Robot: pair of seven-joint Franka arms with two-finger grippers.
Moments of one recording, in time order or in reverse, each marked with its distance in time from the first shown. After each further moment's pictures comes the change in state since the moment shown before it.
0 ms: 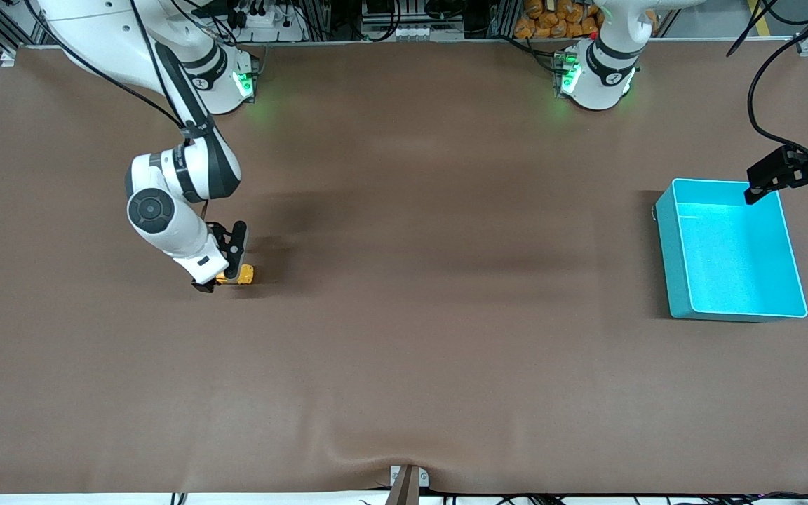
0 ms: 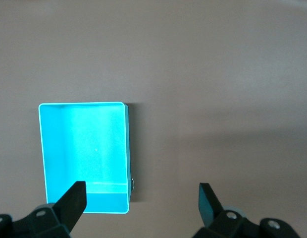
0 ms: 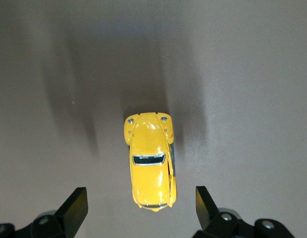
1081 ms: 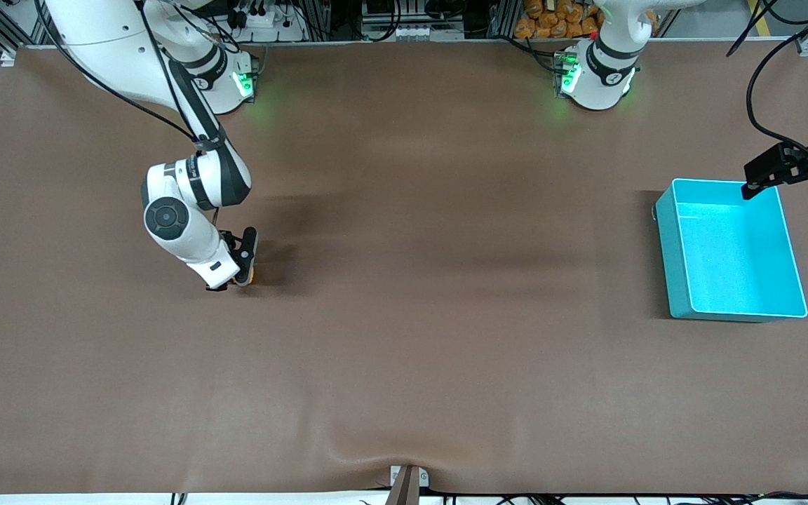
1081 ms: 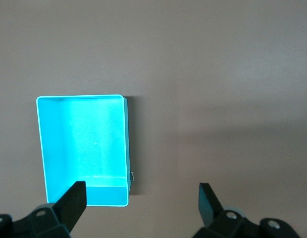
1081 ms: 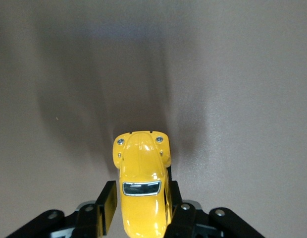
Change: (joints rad) left arm 0.000 0.000 0.000 0.001 0.000 -0.025 0.000; right arm 0.000 0.059 0.013 0.006 0.008 0.068 0.002
